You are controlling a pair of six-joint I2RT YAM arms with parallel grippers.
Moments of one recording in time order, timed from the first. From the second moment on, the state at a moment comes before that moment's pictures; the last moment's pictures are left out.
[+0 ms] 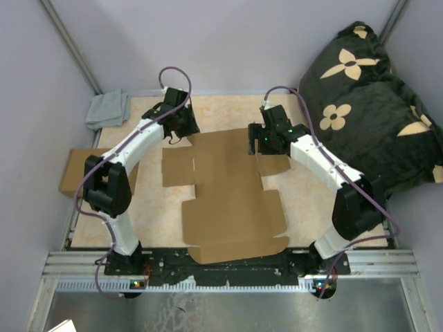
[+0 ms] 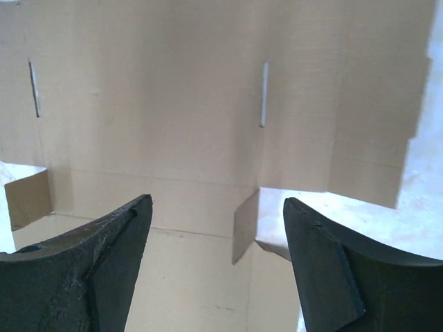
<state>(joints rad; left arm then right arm) -0.43 1.79 1.52 -0.54 -0.07 -0.58 0.46 1.59 1.30 -0.59 0.03 0.37</state>
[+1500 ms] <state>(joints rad) -0.26 2.17 1.90 -0.65 0.00 -0.49 0.38 1.36 1.12 -0.63 0.00 0.31</state>
